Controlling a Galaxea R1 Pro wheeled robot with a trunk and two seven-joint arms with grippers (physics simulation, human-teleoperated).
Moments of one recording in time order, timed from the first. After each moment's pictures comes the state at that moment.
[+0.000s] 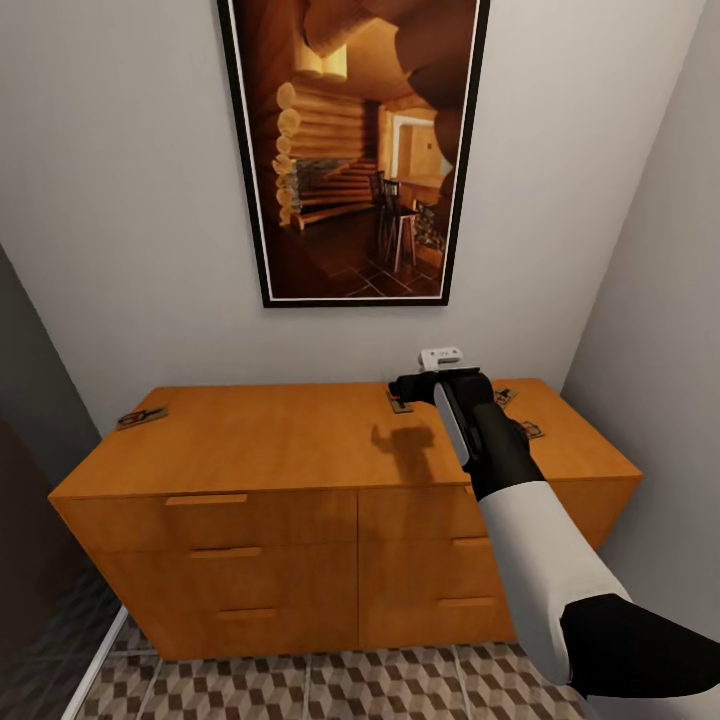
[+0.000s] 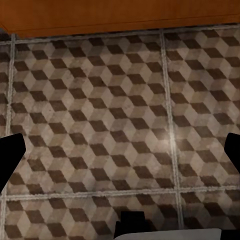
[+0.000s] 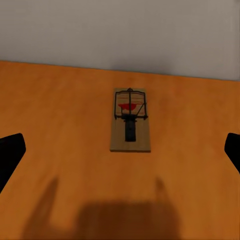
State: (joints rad) left arm 0.00 0.05 0.00 -0.48 0.00 -0.29 0.00; right arm -1.03 0.17 0.09 -1.04 0.04 0.85 0.00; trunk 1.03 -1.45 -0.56
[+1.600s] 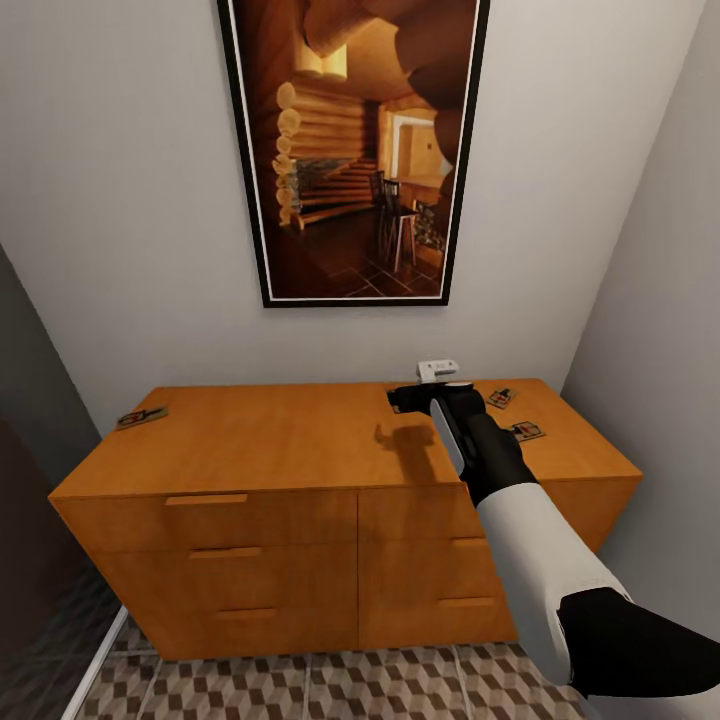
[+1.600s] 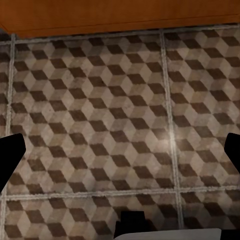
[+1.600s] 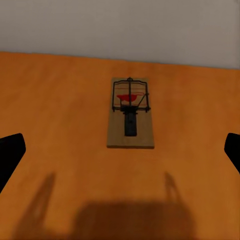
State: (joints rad) left arm 0.00 0.05 0.00 -0.48 0.00 -0.29 0.00; right arm -1.03 0.17 0.09 -0.90 0.04 0.70 0.00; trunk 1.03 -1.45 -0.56
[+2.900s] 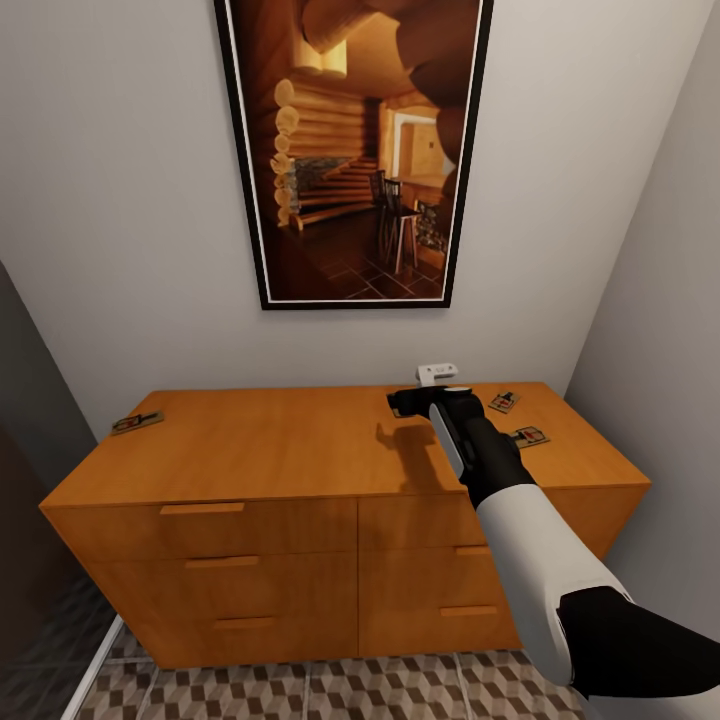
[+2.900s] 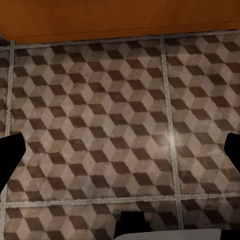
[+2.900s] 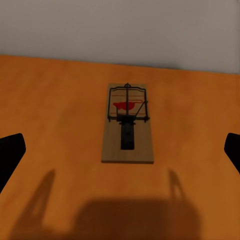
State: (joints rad) left arm 0.00 0.05 0.00 -0.48 0.00 -0.29 0.00; right arm -1.03 0.17 0.09 -0.86 0.04 0.66 0.00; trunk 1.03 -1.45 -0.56
